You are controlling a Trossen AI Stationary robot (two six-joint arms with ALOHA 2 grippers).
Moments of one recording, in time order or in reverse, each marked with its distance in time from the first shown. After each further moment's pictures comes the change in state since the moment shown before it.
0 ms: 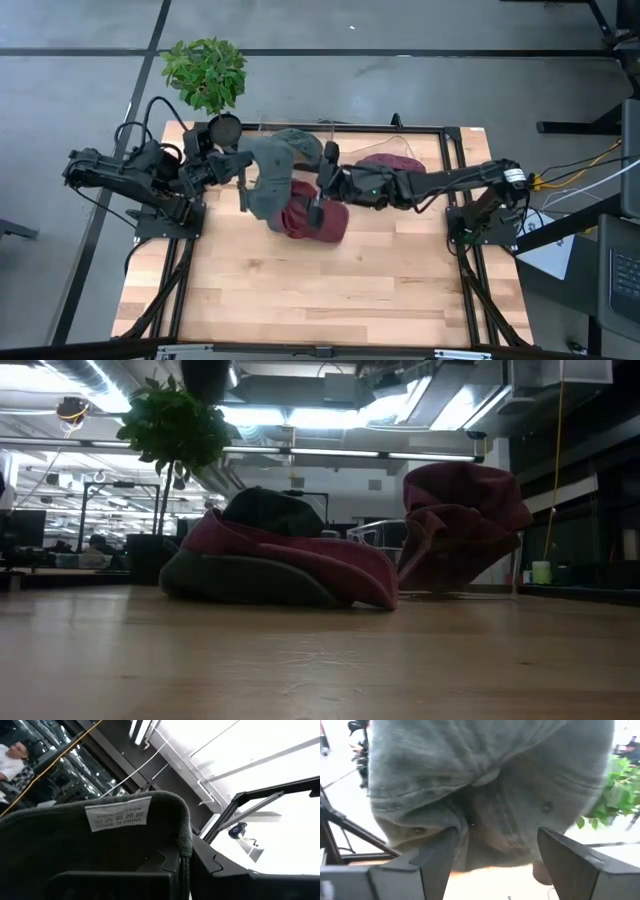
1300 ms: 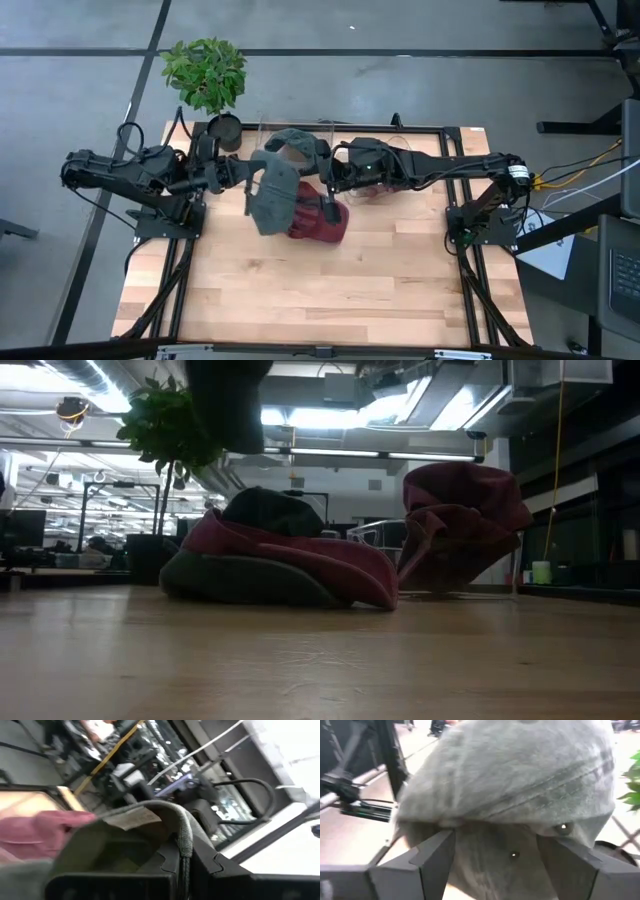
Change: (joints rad) left arm 0.001 -0.102 0.000 -0.530 -0.176 -0.189; right arm -0.125 -0.035 -0.001 -0.171 -0.485 -0.033
